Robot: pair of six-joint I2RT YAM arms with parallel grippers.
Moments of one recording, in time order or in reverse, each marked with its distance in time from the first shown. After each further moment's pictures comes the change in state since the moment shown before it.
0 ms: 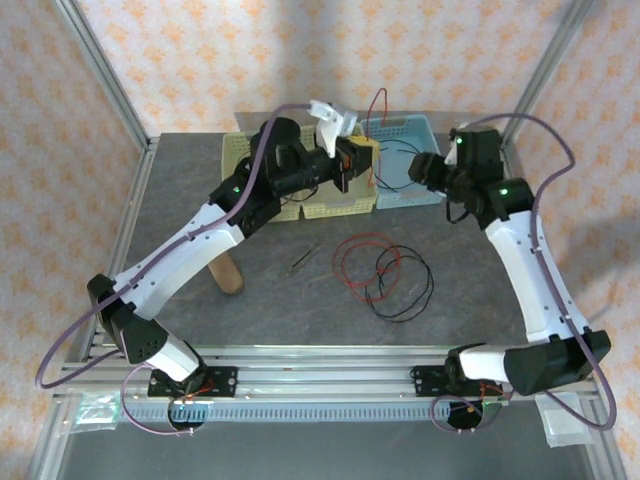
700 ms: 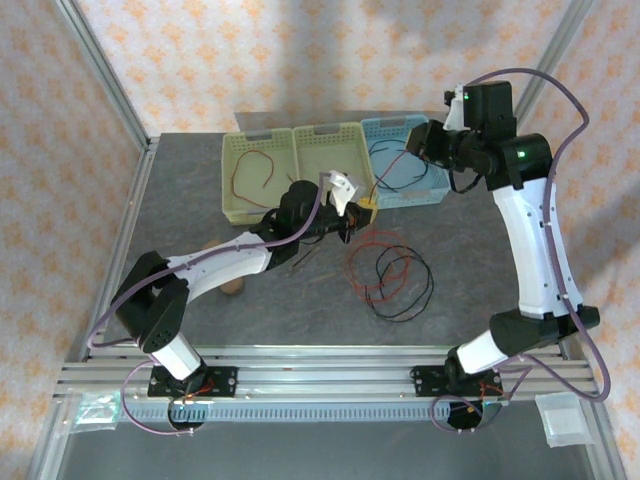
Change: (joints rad) left arm 0.000 0.079 -0.578 0.518 0.069 0.108; right arm 0.028 0.218 0.572 -0.345 -0.097 -0.042
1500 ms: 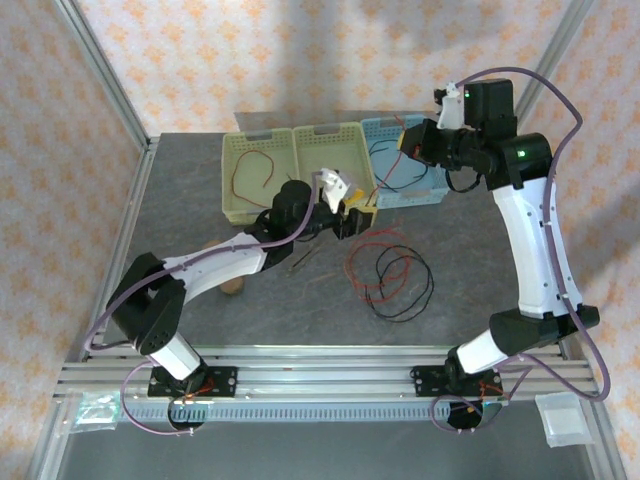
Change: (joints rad) left arm 0.021 -0.011 -0.046 0.075 -0.009 0.032; right arm 0.000 0.008 0.015 0.024 -0.227 -0.016
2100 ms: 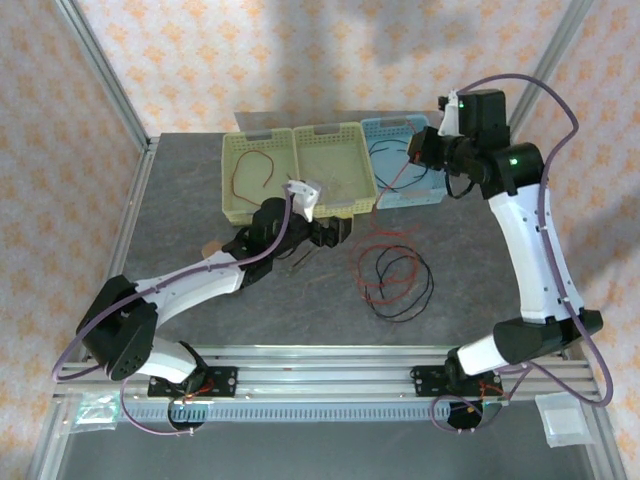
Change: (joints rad) left arm 0.022 -0.198 -0.212 -0.042 -0.263 -0.095; right arm 0.009 -0.046 -0.116 0.082 0.189 -0.030
